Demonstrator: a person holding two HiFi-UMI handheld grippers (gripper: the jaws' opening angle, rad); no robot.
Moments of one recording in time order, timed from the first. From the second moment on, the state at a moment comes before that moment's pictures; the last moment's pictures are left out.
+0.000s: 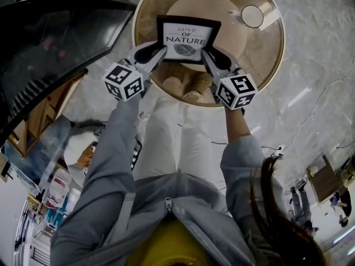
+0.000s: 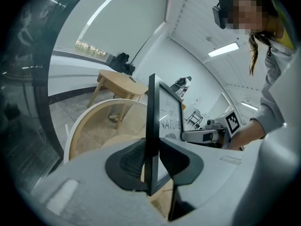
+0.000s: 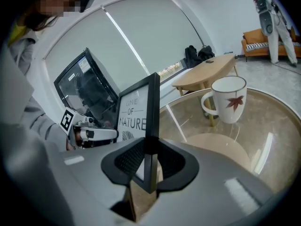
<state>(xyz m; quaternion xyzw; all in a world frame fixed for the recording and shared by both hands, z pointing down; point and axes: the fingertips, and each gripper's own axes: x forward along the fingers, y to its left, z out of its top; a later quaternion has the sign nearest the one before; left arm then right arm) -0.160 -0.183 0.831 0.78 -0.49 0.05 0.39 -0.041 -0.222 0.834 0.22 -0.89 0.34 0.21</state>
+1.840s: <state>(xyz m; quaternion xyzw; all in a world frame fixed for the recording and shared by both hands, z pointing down) -0.126 -0.119 0.836 0.69 -0.49 0.16 0.50 0.012 -0.165 0.834 0.36 -0.78 0.38 0.35</state>
